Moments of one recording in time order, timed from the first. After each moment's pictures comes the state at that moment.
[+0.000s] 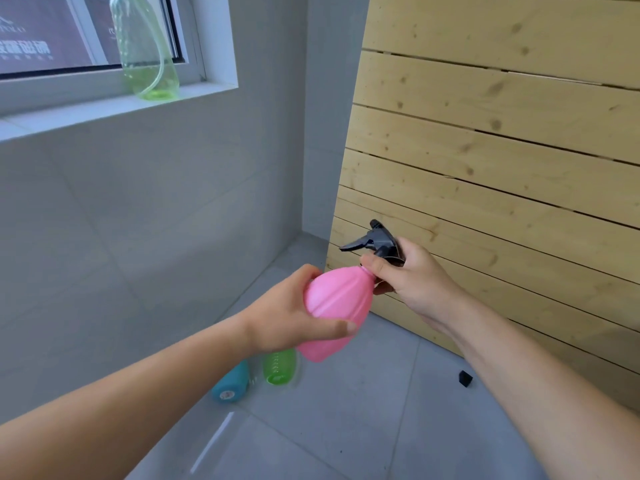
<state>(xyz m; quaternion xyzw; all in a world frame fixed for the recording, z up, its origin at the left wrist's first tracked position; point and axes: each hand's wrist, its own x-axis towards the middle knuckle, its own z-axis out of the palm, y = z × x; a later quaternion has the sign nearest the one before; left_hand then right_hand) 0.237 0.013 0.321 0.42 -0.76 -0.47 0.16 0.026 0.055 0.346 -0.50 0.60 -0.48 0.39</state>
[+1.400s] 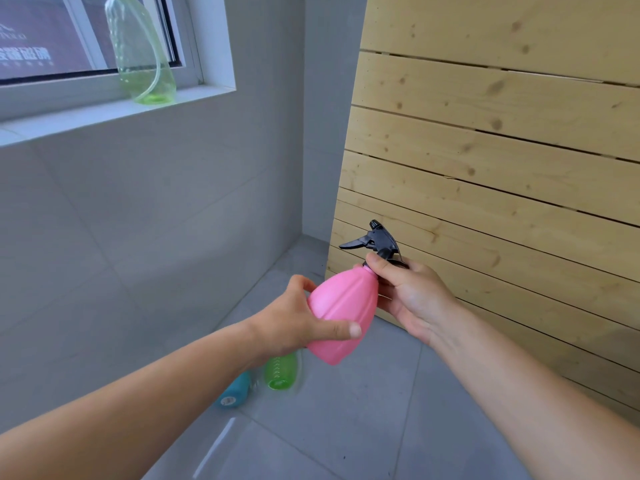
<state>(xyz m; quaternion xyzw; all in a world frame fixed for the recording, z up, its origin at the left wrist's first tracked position) 0.227 0.013 0.313 0.47 -0.66 -0.58 0.14 0.034 0.045 0.327 -0.26 0.53 -0.60 0.54</state>
